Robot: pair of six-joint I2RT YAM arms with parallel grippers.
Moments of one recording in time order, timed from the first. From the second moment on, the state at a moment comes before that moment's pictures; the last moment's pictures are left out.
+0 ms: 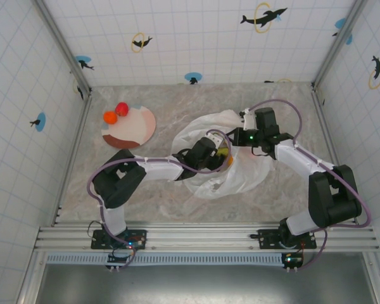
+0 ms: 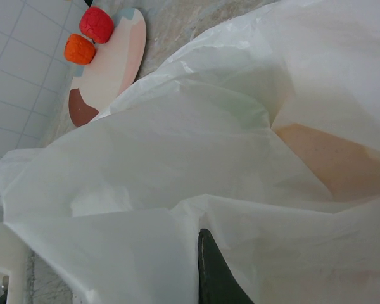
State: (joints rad) left arm -0.94 1.87 1.02 0.18 -0.12 -0.21; right arm 0.33 1.48 0.91 -0.14 -0.55 0.39
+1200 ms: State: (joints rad) left arm -0.78 1.31 0.81 0.13 0.23 -0.30; right arm 0.33 1.48 0.91 -0.12 -0.55 0.40
